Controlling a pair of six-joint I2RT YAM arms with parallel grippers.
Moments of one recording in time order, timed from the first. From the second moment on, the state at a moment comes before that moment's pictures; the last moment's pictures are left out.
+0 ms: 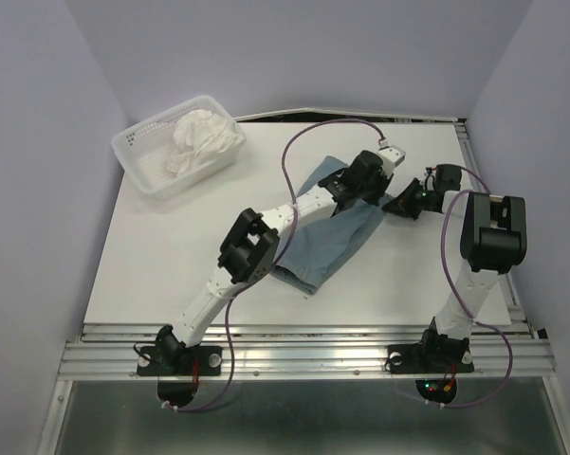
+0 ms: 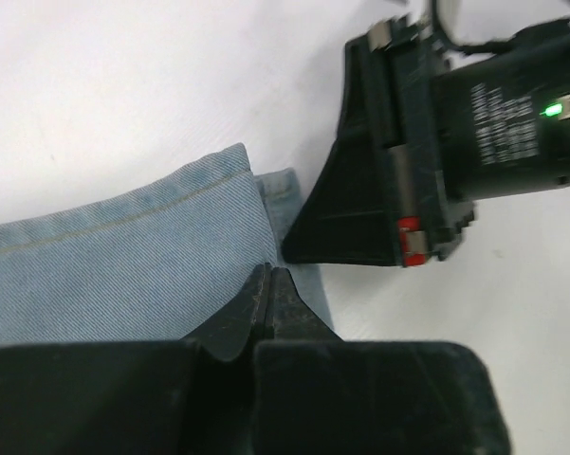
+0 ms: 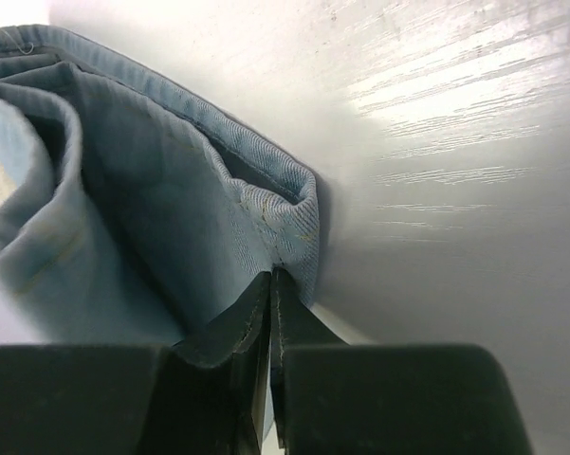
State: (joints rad) left arm -0.89 2.51 2.22 -0.22 0.03 -0.12; right arm -0.17 1.98 1.12 -0.06 -0.59 0.59
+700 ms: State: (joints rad) left arm -0.92 2.49 2.22 -0.22 0.11 -0.19; right arm -0.17 1.98 1.12 -0.06 -0.58 0.61
